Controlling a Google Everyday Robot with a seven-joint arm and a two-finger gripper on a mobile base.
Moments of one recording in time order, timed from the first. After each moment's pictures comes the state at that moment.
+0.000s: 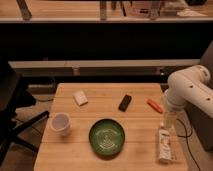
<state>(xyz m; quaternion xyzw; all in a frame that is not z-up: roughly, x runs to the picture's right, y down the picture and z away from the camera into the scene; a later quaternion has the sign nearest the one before) 0.292 0.107 0.682 -0.28 0.02 0.03 0.96</state>
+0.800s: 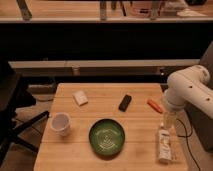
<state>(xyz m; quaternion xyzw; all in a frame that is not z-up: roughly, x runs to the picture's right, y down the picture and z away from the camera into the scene) 0.280 0.104 0.679 -0.28 0.02 0.01 0.96</state>
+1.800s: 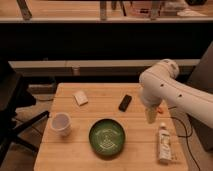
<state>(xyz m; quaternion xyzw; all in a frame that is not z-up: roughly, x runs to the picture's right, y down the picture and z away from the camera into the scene) 0.188 0.081 0.673 -0.25 0.00 -0.13 0.96</state>
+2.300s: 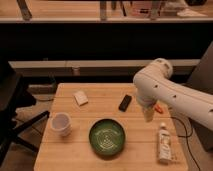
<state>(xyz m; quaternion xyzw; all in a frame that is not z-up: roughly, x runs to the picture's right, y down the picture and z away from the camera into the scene) 0.167 0.075 0.669 -0.24 0.00 -0.18 0.95</state>
